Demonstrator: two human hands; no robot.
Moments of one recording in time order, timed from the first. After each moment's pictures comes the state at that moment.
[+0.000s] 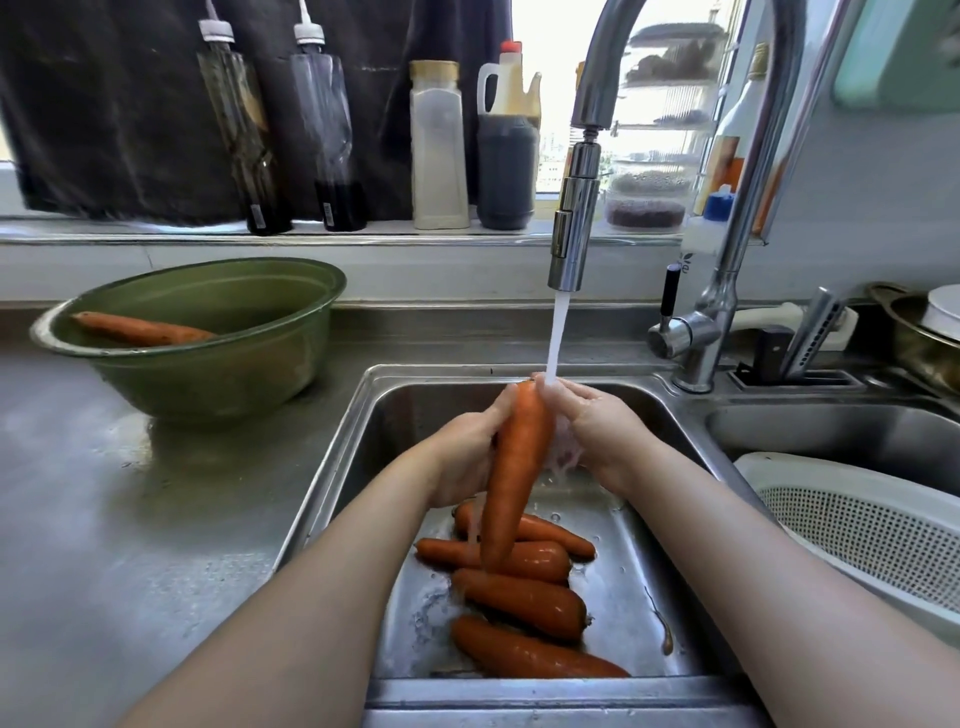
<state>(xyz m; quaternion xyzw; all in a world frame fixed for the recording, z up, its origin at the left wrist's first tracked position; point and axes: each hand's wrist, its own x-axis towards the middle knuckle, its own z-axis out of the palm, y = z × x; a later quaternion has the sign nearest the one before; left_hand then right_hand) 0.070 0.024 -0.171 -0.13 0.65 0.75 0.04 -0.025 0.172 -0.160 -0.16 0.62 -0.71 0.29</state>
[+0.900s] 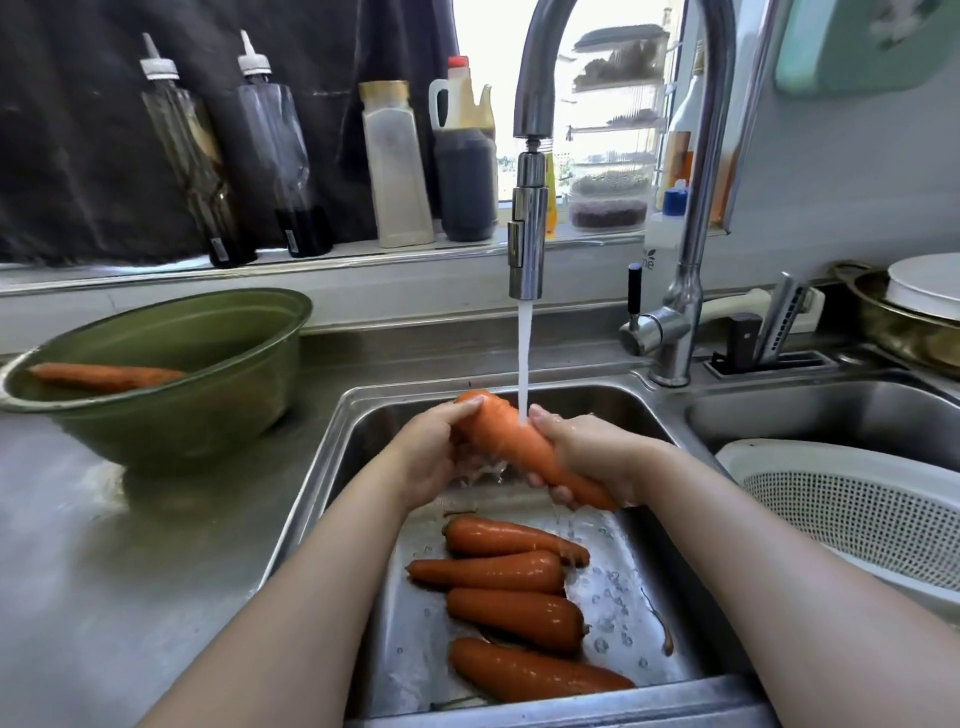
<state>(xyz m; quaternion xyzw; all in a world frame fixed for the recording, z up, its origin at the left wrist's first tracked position) 0.058 0.015 -0.160 -0.23 0.58 0.78 -0.05 -0.028 0.196 -0.150 -0.23 0.72 -0.51 0.41</state>
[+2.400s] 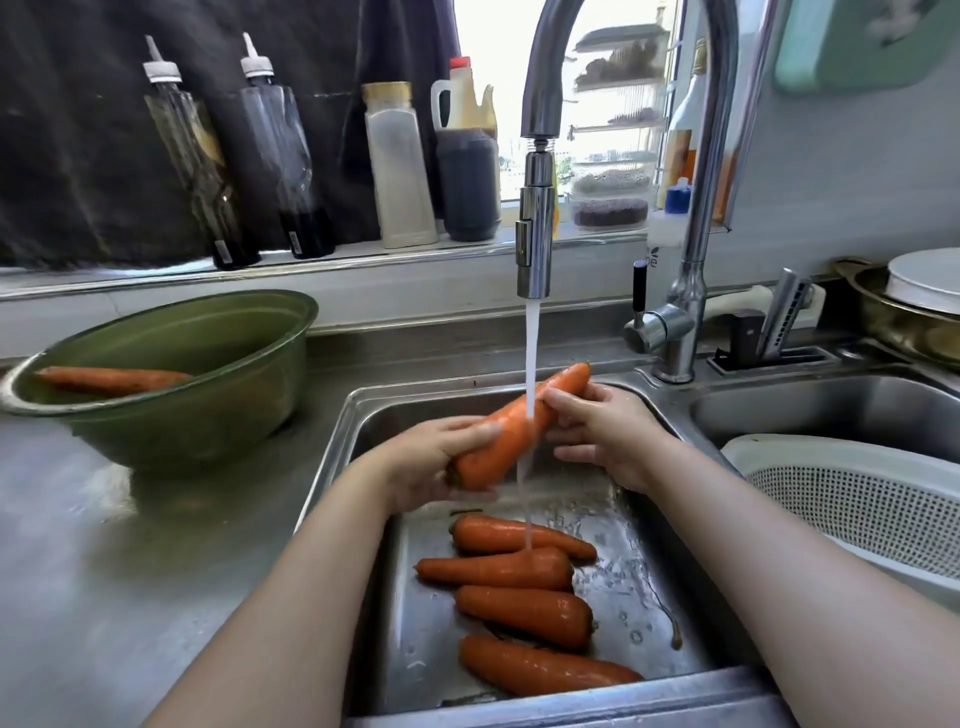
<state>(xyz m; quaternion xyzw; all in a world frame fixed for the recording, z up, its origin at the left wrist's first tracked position) 0.086 0.007 -0.147 -0.18 0.68 0.71 0.06 -0.044 0.191 -0.162 -0.14 0.65 -0.71 0.25</state>
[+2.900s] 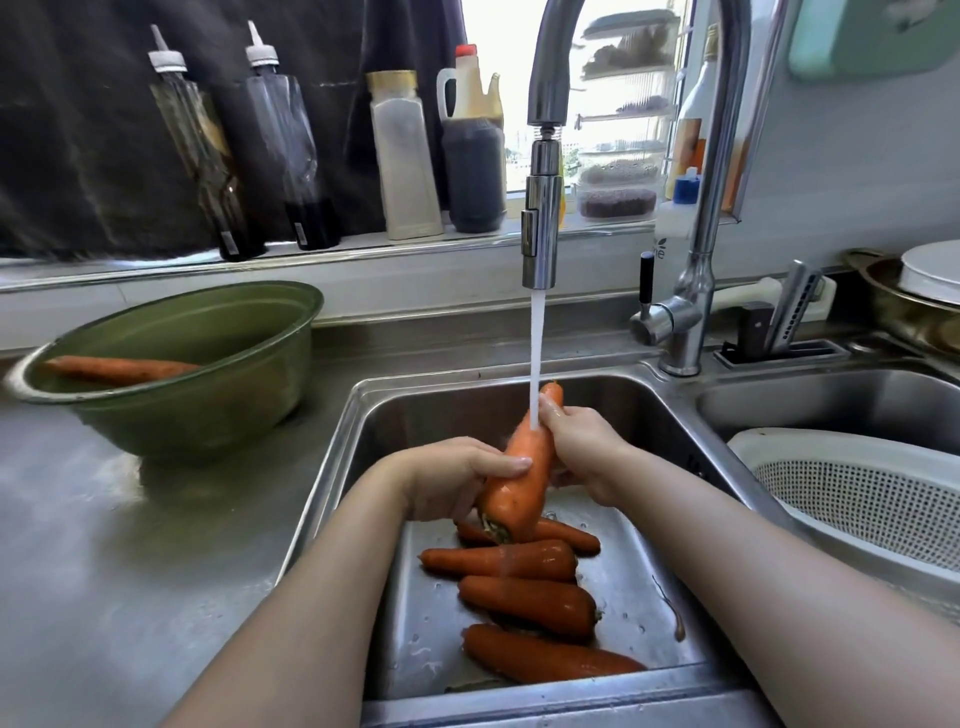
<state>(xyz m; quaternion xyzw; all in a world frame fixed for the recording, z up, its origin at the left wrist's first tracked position) 0.082 0.011 -0.159 -0.13 0.72 0.64 0.23 -0.024 0.161 -0.179 -0.09 0.76 -0.59 0.26</state>
